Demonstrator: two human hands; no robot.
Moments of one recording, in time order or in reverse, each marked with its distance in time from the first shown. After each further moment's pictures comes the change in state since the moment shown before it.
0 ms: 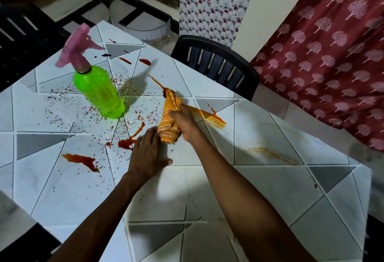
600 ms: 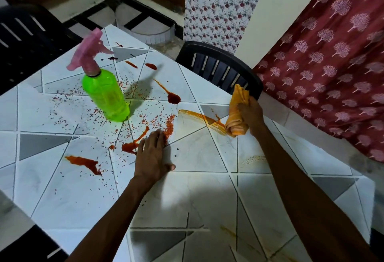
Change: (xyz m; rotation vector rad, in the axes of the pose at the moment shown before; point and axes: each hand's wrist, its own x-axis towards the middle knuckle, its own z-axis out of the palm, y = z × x) left_hand 0.001 0.004 0.001 0.013 0.036 -0.063; right_hand 0.008 -0.032 -0.164 -0.425 0.414 -0.186
